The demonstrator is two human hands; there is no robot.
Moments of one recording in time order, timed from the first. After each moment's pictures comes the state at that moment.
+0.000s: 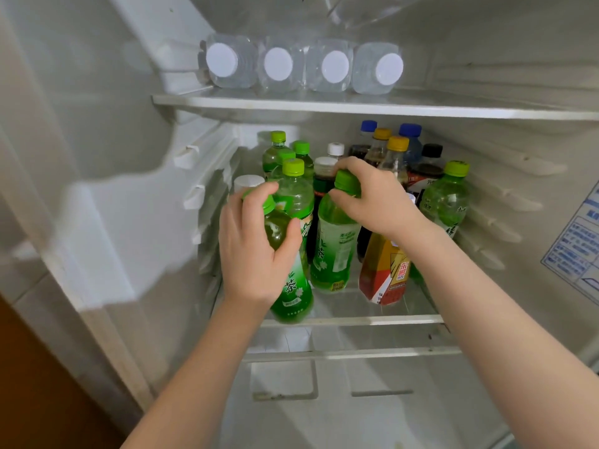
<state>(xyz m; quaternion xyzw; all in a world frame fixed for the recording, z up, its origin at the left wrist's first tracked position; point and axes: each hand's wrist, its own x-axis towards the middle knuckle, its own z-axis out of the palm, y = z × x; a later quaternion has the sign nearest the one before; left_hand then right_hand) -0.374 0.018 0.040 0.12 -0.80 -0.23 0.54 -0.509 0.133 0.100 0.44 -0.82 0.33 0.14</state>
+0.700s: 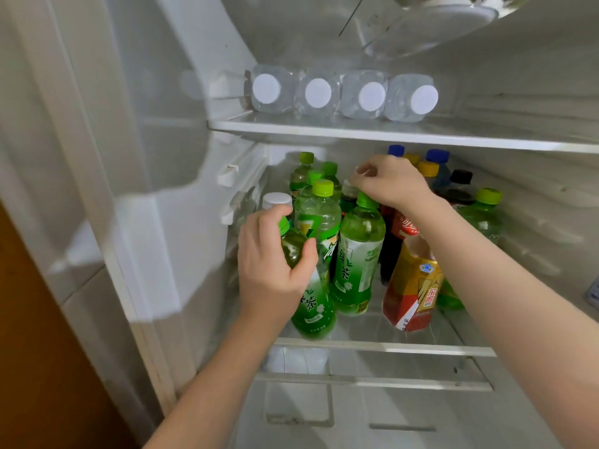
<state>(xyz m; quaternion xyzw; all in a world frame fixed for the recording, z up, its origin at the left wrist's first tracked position) -0.369 0.005 0.036 0.11 -0.78 -0.23 0.57 -0.557 0.092 0.138 0.34 -0.90 0.26 0.12</state>
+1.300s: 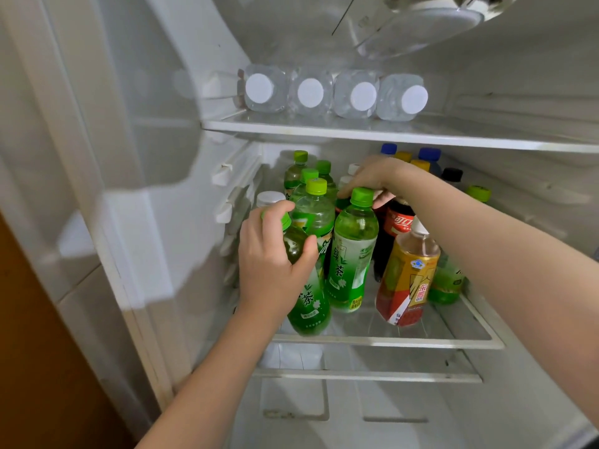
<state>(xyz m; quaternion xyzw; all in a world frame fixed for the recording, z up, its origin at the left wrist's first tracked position) -0.372 0.012 0.042 0.13 -0.80 -0.22 0.55 -0.574 0.072 0.156 0.27 -0.92 0.23 -0.17</state>
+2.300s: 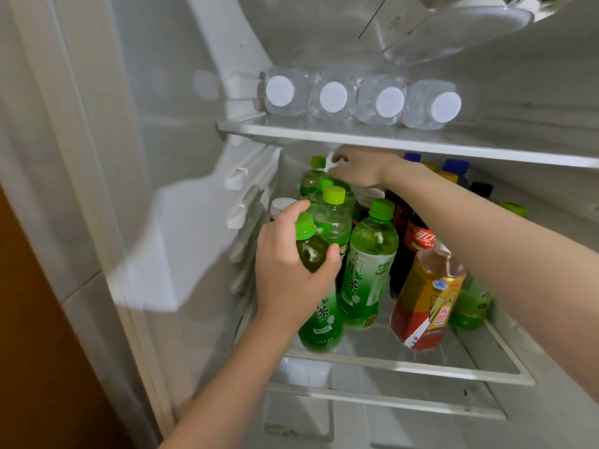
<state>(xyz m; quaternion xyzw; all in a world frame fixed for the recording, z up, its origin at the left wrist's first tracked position) -0.381 0.014 0.043 0.13 -0.76 -0.31 0.55 -0.576 0.029 0.168 0.48 -0.87 0.07 0.09</state>
